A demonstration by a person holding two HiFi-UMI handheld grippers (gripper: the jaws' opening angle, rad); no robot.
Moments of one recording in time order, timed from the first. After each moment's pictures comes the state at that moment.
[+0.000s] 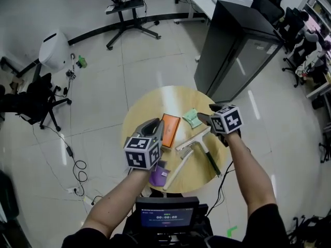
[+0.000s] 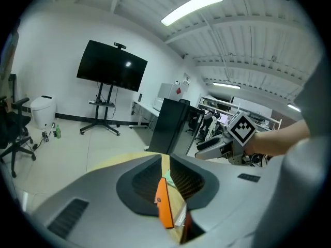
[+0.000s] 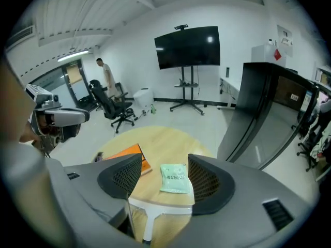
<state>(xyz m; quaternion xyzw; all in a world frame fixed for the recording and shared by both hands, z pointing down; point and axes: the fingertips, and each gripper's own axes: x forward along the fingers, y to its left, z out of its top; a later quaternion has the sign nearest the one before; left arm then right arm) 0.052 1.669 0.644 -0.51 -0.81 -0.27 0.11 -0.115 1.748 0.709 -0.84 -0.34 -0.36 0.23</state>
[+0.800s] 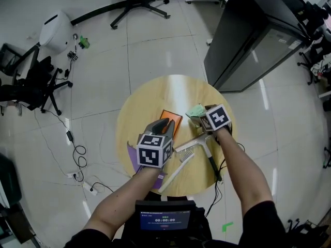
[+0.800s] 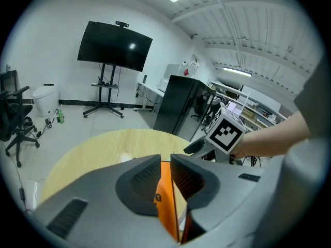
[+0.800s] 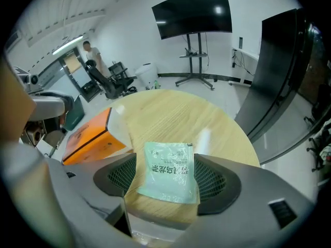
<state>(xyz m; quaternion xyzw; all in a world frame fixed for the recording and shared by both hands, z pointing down) -0.012 1.780 0.800 -0.51 -0.77 -0.34 0.18 -0.109 1.848 0.908 -0.81 -0.26 -0.44 0.27</state>
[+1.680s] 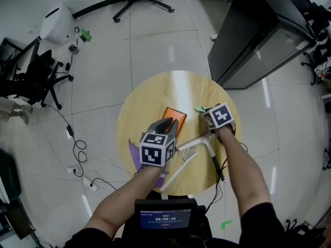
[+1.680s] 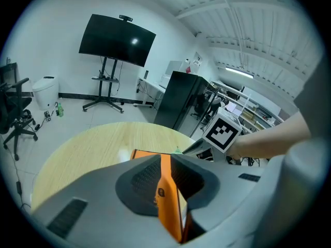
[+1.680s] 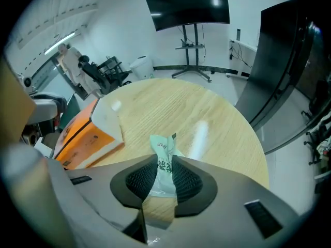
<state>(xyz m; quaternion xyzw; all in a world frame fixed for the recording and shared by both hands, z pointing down) 0.003 1.786 0.836 -0.50 -0.77 -0.36 0.18 -0.116 1.850 0.958 -0.77 -0.28 -0.49 0.31</state>
